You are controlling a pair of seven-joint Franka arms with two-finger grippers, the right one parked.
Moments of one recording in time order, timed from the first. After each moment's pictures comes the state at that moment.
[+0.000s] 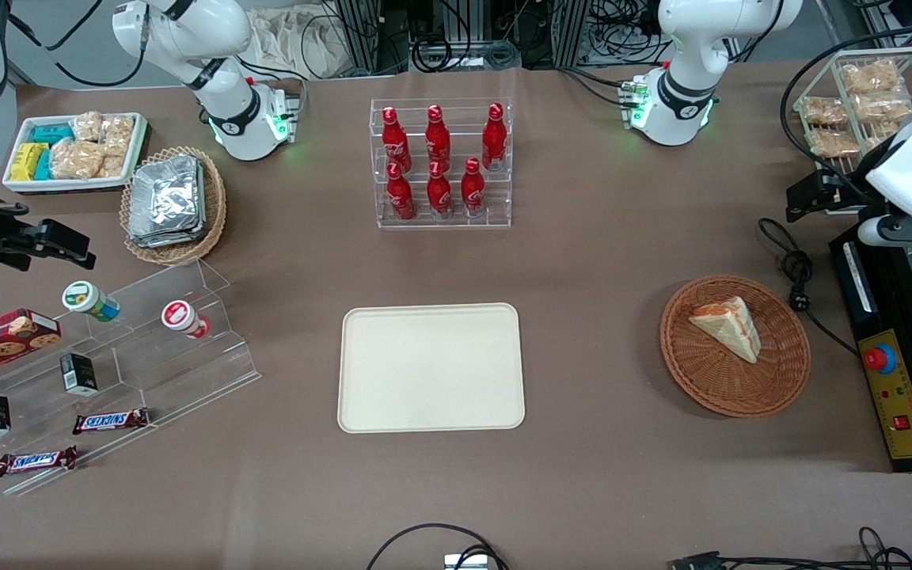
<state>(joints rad) 0.02 0.00 -0.08 -1.57 0.00 1.45 0.01</state>
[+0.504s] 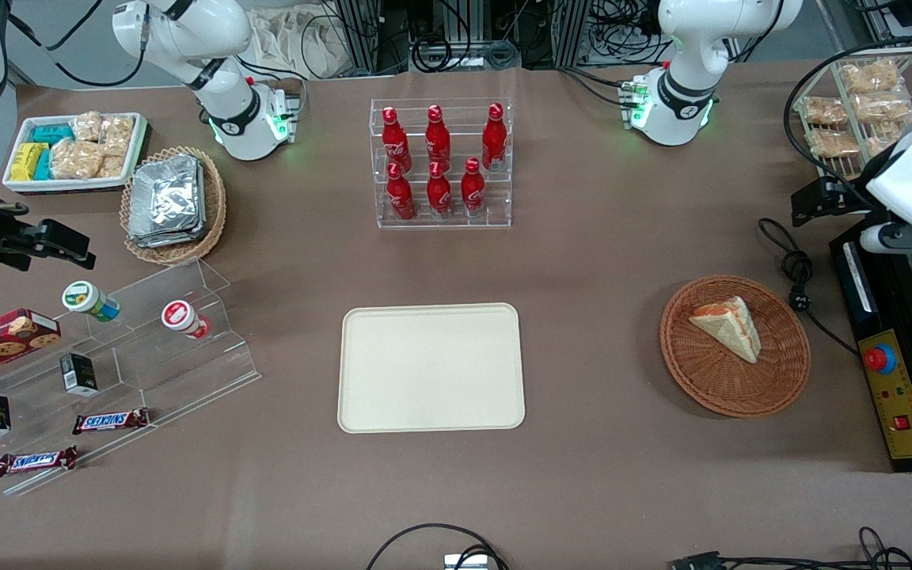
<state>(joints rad) 0.02 0.03 -0.08 -1.57 0.04 1.46 0.01</state>
